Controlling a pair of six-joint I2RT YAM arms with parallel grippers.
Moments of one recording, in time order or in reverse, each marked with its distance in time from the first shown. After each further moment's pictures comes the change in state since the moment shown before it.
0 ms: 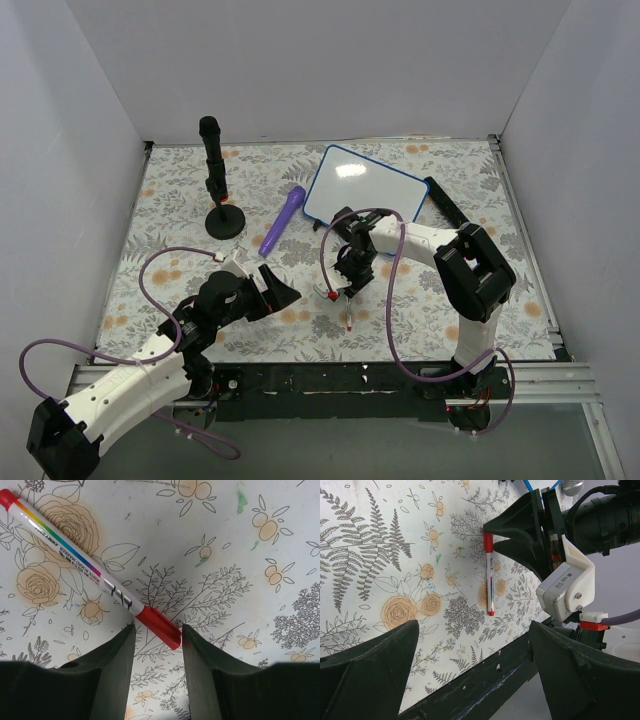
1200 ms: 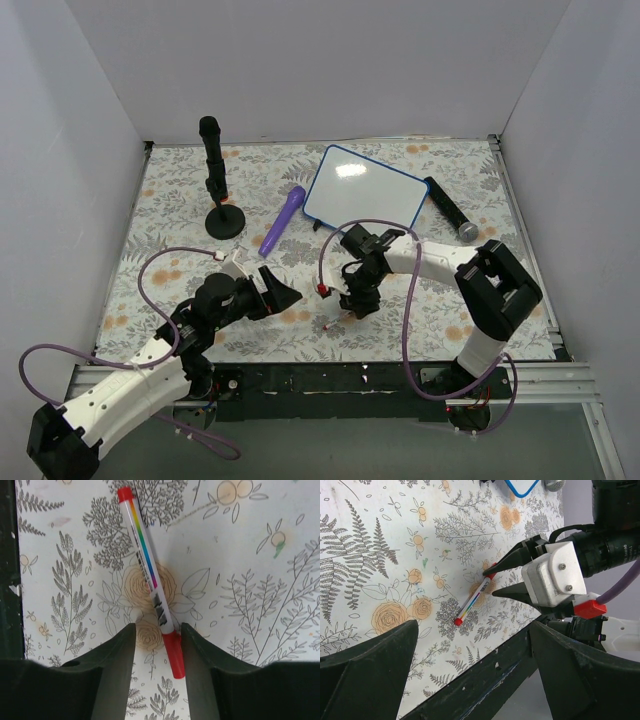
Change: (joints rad) left arm 0.000 -0.035 -0.021 0.047 0.039 0.044; right arm 0.023 -0.178 -0.246 0.125 -0.088 0.676
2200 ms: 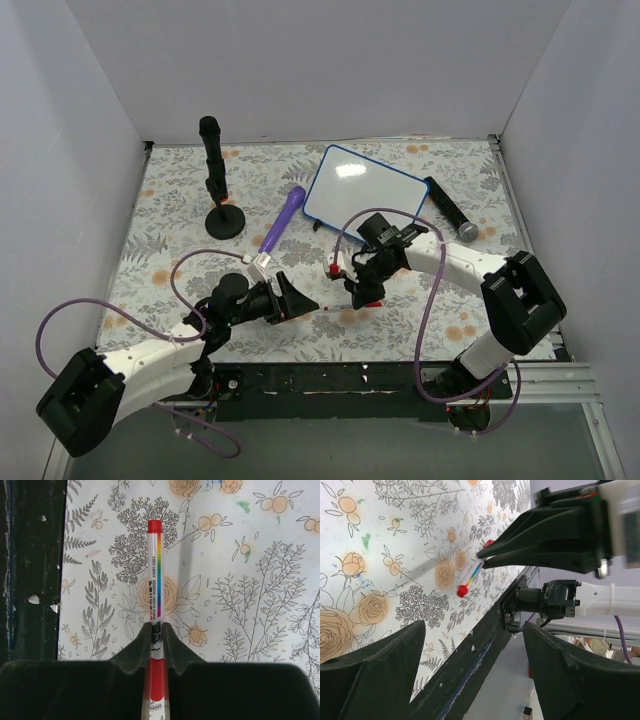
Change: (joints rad) left arm 0.000 0.291 -0.136 0.507 0.260 -0.117; right arm -0.073 -0.107 -0.029 0.035 -0.169 0.085
